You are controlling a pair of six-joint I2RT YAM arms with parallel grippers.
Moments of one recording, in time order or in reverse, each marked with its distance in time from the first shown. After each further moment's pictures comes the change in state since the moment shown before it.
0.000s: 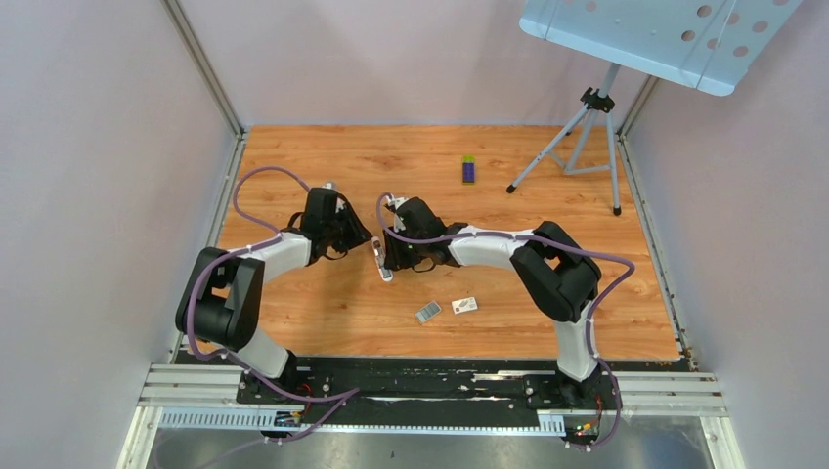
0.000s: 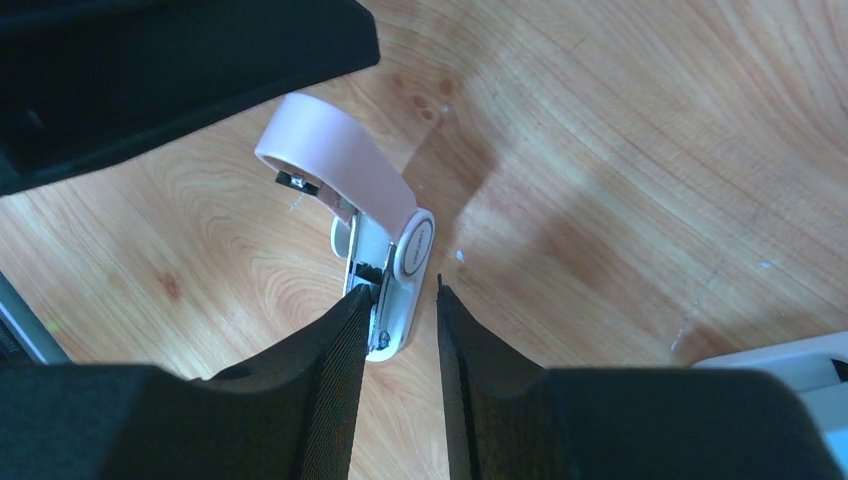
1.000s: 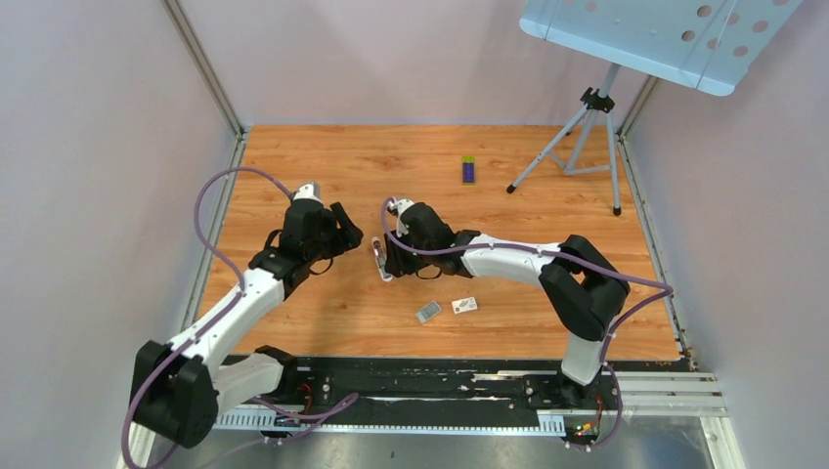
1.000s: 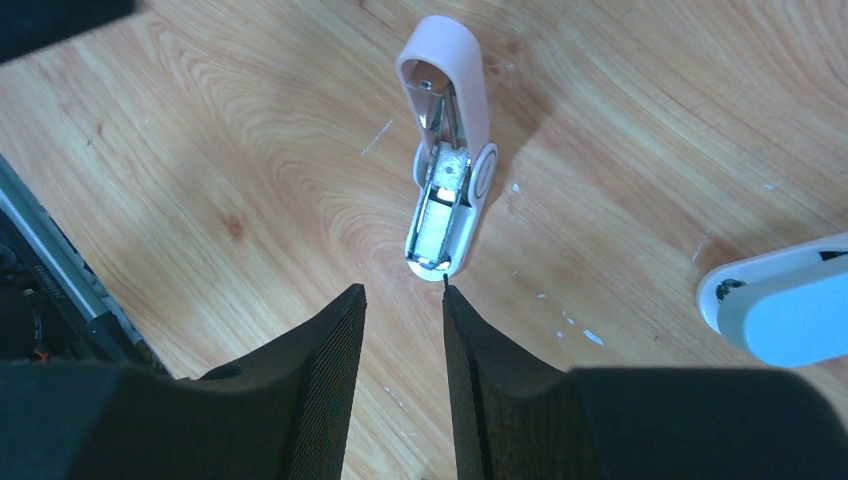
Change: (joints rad) left arm -0.104 -0.530 -0.072 -0.278 -0.236 0.063; right arm 0.052 -0.175 -0.107 -0.008 0.048 -0.010
